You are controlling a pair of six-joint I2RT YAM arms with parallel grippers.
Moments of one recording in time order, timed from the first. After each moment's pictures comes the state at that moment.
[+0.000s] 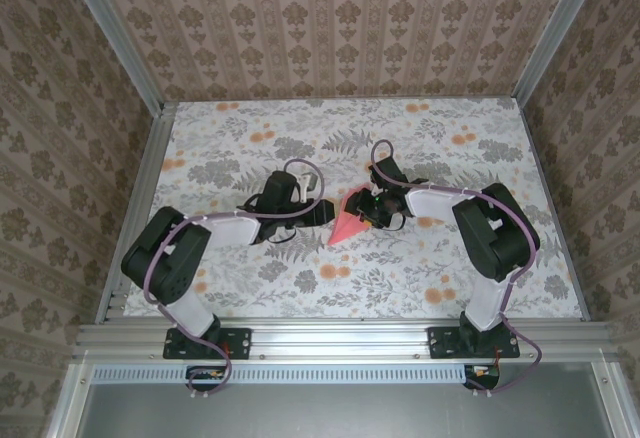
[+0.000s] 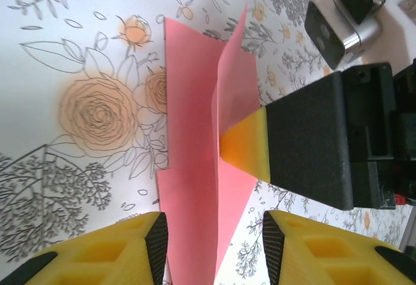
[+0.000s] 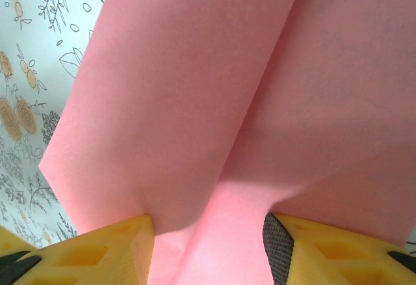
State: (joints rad) left arm -0.64 1.65 0.74 0.24 0.44 -0.63; right arm 0.45 1.83 1.00 -0.23 -0.32 0.88
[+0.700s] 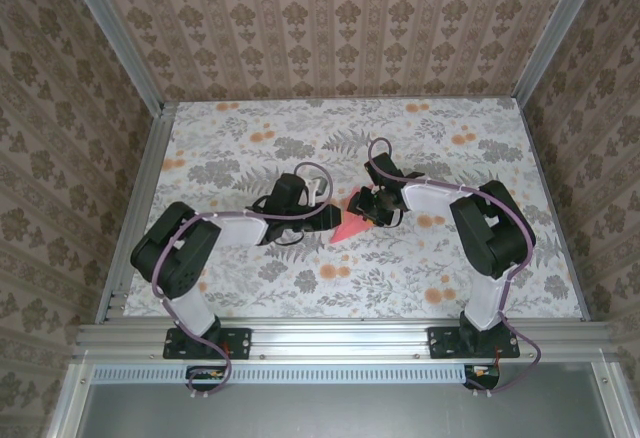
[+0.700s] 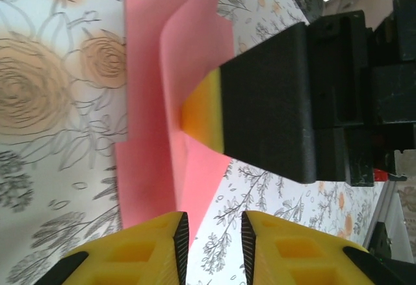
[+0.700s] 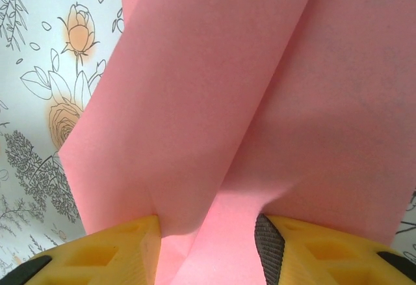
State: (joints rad) left arm -0.69 1.72 0.77 0.29 0.52 -0.68; right arm 0.46 1.85 1.08 -0.36 -0.24 0.89
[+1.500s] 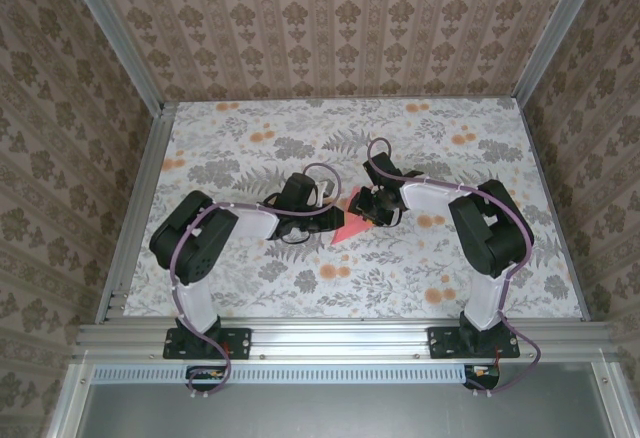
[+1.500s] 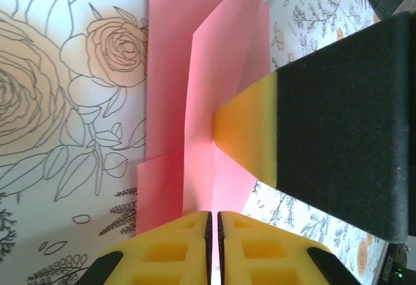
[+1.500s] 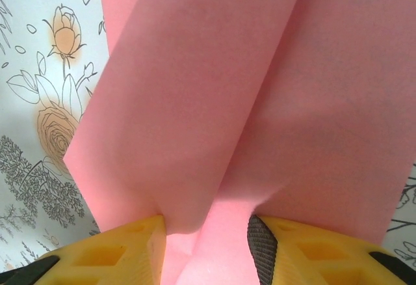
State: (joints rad) left arm -0.70 1.84 0.84 0.25 0.51 -0.69; right arm 0.46 1.87 1.10 -0.39 -0.23 0.90
